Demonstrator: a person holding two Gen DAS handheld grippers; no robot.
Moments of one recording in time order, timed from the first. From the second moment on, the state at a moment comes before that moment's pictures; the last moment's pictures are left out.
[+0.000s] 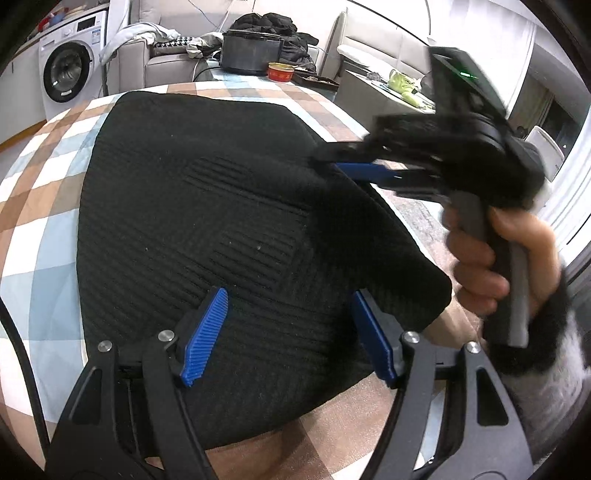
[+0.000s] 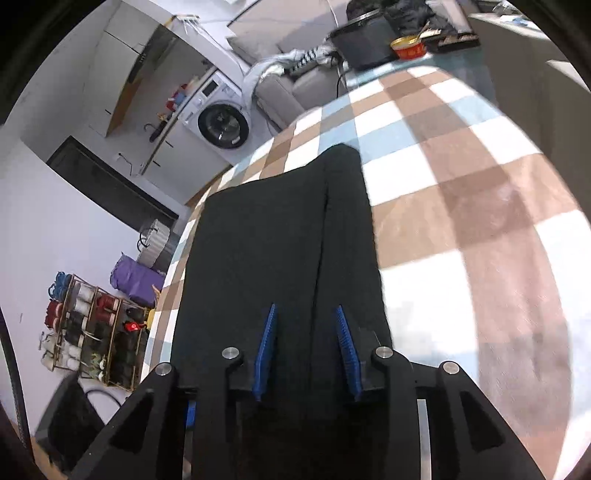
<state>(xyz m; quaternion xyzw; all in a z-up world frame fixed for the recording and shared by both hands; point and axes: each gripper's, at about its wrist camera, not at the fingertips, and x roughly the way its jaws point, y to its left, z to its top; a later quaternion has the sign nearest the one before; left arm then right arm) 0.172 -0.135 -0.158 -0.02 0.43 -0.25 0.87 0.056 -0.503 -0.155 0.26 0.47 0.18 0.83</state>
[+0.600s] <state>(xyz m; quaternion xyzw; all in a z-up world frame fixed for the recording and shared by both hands) 0.172 -0.118 -0.153 -0.04 0.44 -0.25 0.86 0.083 -0.490 -0.155 0.20 0.48 0.15 0.84</state>
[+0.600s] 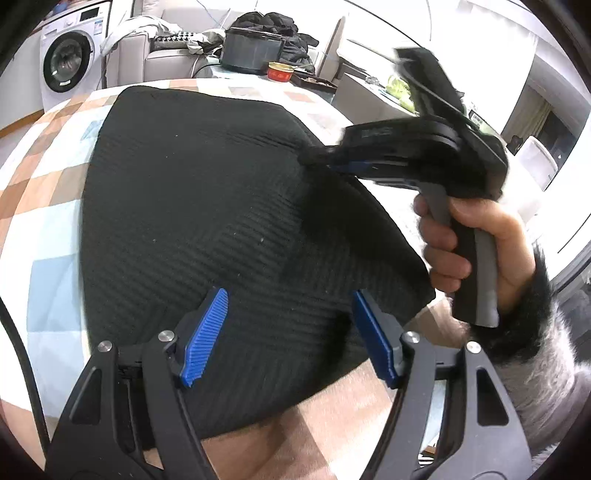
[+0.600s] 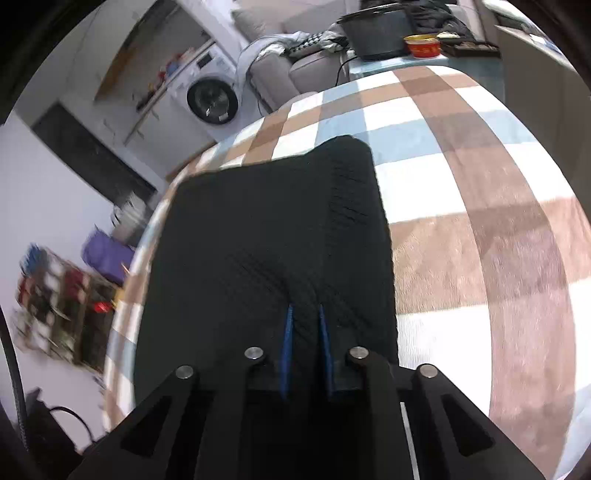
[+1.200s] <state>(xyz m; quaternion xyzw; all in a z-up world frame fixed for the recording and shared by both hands) 0.181 -0.040 -0.151 -0.09 0.43 -0.16 0.89 -0.055 -0.498 -0.145 0.14 0.45 0.23 0.85</state>
